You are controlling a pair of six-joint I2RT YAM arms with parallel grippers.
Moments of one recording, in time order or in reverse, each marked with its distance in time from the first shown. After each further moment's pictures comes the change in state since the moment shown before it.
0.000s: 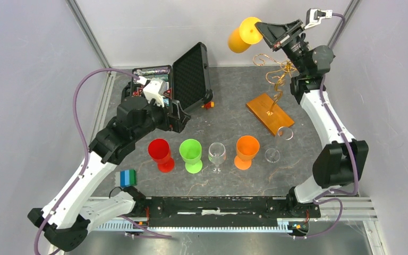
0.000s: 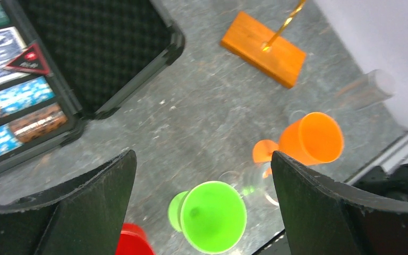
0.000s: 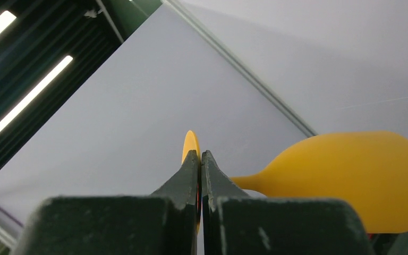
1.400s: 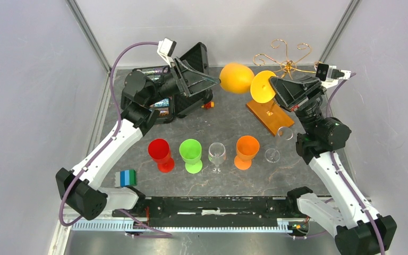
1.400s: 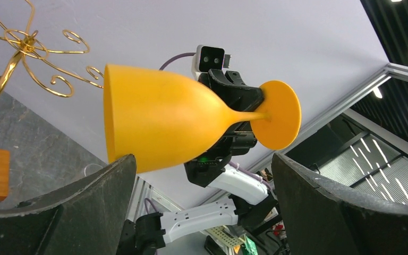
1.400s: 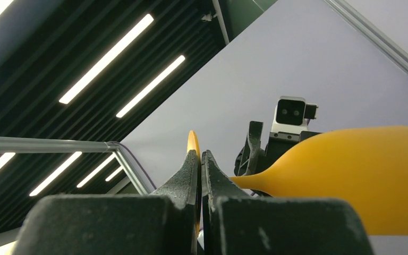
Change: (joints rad) left arm 0.081 0.360 0.084 1.083 0.753 -0.894; right arm 0.206 -0.687 -0.647 0.279 0.158 0.246
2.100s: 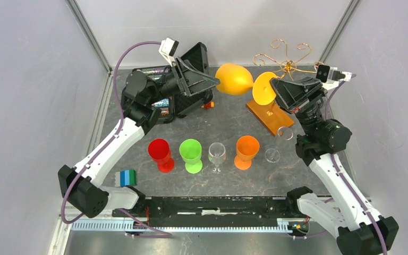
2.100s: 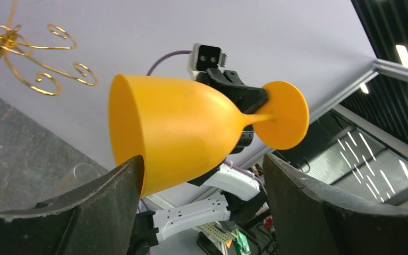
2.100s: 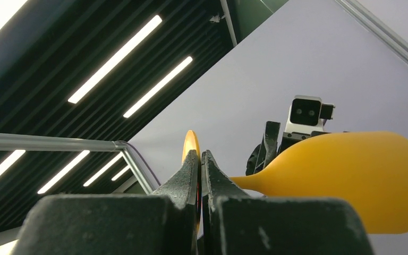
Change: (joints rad) left arm 0.000 0.015 -0.003 0.036 0.026 -0.035; right arm 0.029 -0.020 0.000 0.015 0.029 -0.006
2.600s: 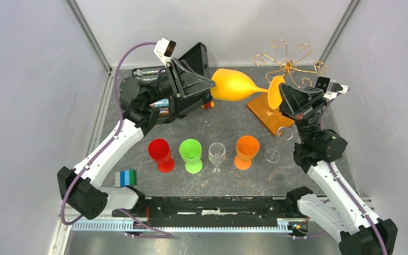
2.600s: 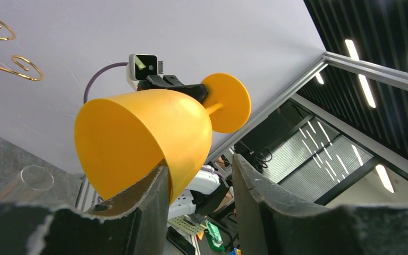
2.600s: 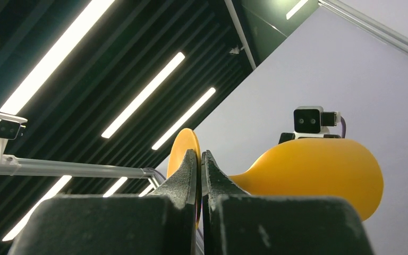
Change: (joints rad) left arm 0.006 -0.005 -0.027 0.205 0.063 -0.214; right arm 0.021 -0.044 -0.139 0.092 0.142 0.106
